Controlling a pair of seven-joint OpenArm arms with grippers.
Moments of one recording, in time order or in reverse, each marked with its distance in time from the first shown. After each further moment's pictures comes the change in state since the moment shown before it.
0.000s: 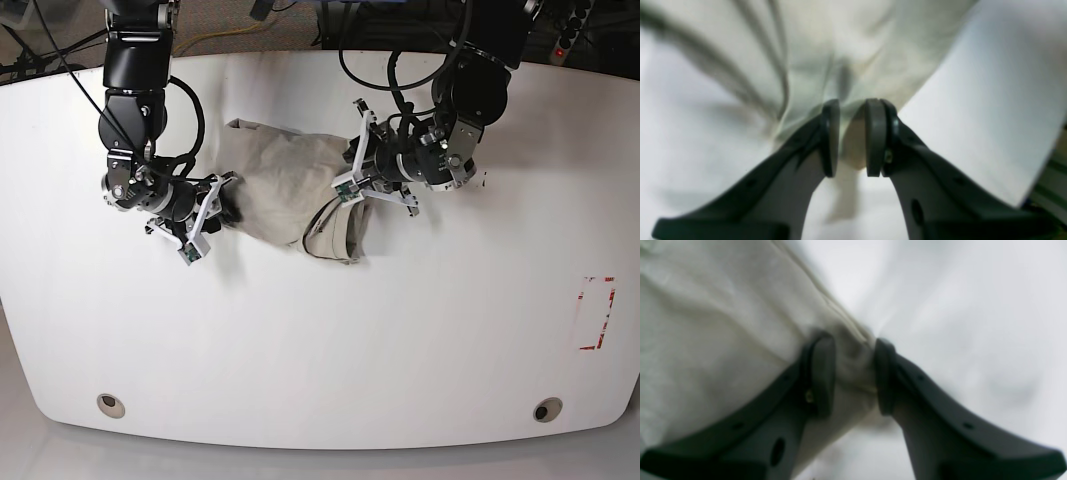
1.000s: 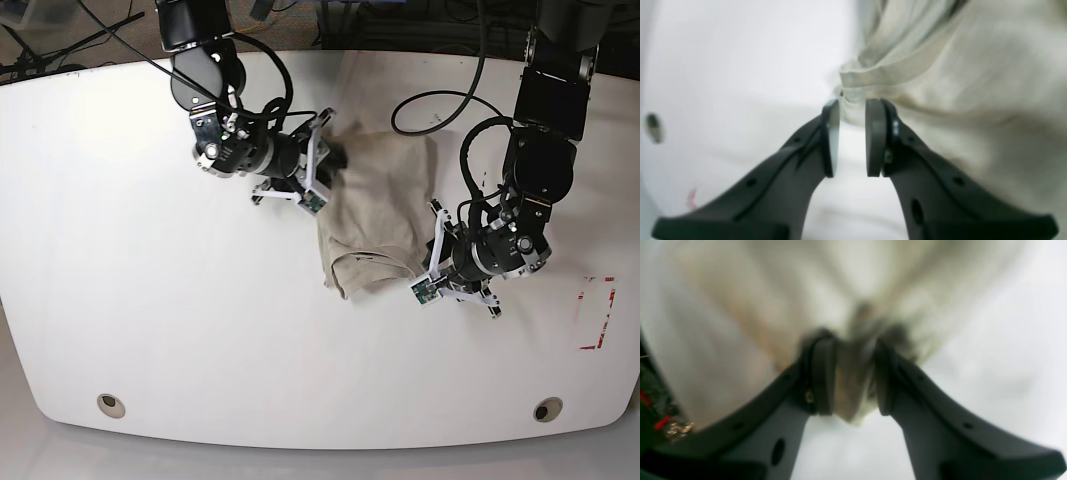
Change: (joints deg) left arm -16.7 -12.3 -3.2 -1.0 2.7 0.0 -4.0; right arm -8.7 -10.4 -20.6 17.2 -0.6 -3.9 -9.0
